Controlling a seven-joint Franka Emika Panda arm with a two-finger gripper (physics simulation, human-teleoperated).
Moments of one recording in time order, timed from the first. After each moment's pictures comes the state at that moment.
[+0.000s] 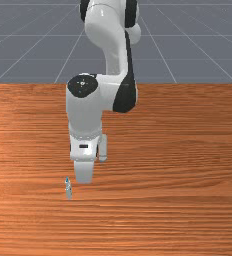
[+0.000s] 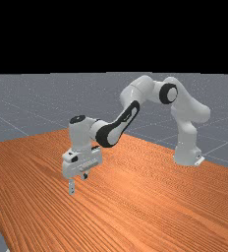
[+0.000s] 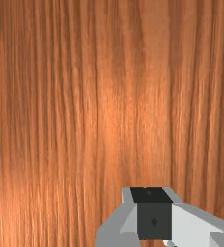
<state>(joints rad) -0.07 0.87 -0.05 -1.30 -0.01 2.07 -0.90</state>
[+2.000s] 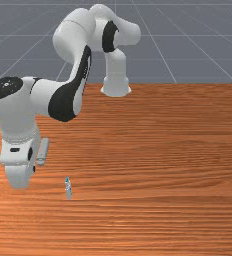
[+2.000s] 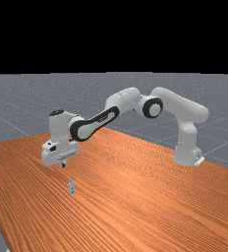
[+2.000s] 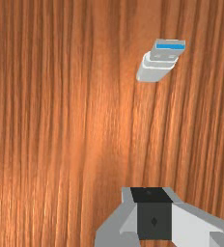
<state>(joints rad) -0.28 1.14 -0.06 -0.83 -0.01 1.92 -1.18</state>
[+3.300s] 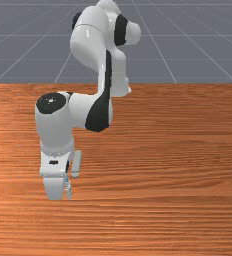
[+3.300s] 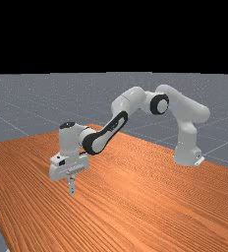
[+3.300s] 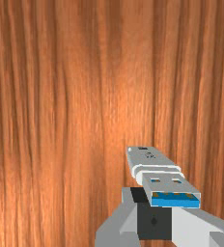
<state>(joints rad) -0.17 1.06 -0.06 -1.08 0.00 2.12 -1.01</state>
